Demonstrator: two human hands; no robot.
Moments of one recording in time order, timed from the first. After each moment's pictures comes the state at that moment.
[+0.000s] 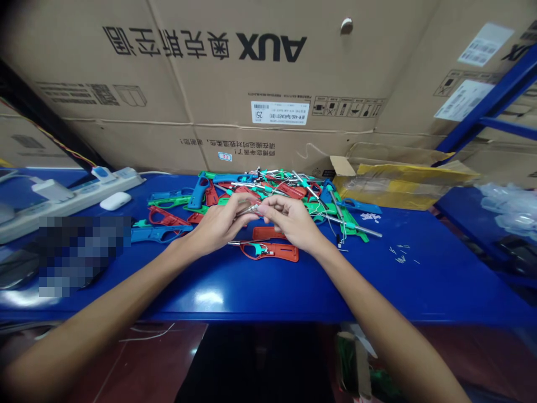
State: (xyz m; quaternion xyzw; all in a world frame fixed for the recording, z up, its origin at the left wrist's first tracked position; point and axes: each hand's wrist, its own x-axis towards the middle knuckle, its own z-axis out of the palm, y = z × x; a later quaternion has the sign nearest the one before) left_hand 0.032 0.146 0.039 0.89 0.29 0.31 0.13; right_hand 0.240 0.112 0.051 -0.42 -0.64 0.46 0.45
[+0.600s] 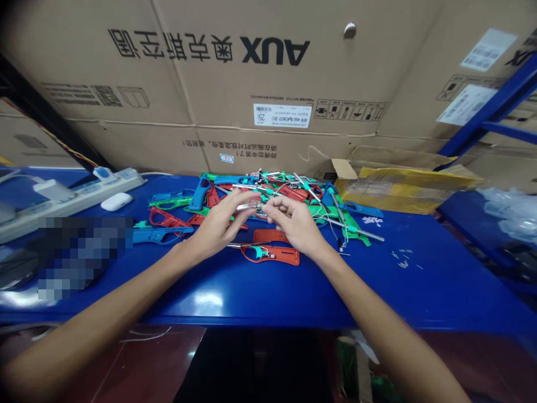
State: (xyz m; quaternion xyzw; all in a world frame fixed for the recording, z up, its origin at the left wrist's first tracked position) left_hand 0.035 0.148 0.036 0.88 0.22 0.42 0.08; right_hand 0.238 0.111 0.050 -0.47 -0.60 0.45 0.47
